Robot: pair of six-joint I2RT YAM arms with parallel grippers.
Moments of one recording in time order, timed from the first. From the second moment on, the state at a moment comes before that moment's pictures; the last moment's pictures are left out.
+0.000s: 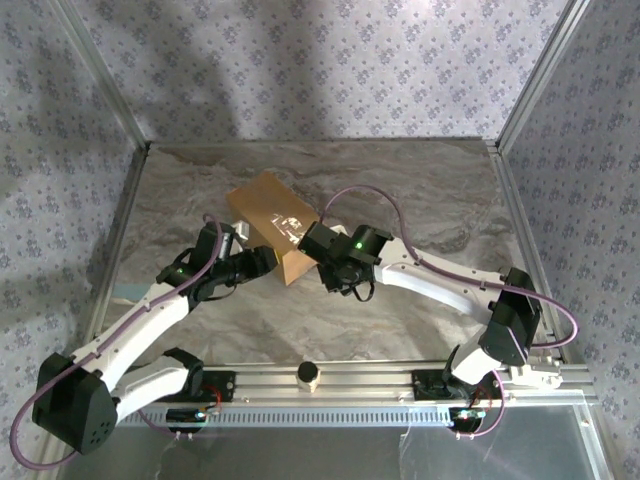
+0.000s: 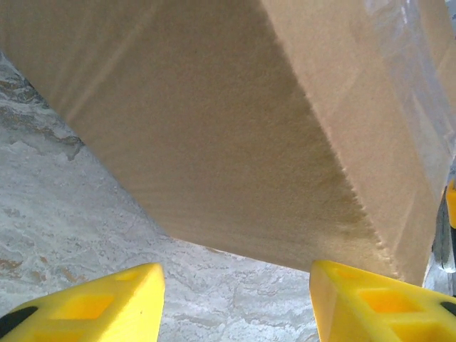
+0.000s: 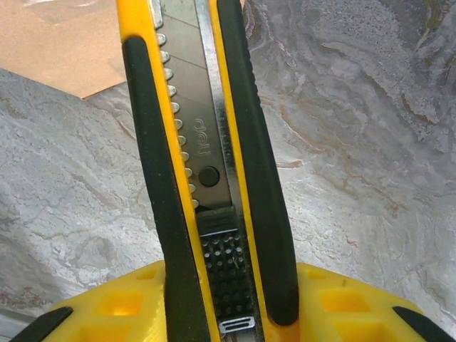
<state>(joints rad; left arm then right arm) -0.50 1.02 0.67 -0.40 0.23 -0.78 1.04 1.57 1.40 -1.11 0.26 0.64</state>
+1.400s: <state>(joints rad) -0.55 1.07 0.67 -0.32 0.17 -0.80 1.07 1.62 1.45 -1.16 0.30 0.64</state>
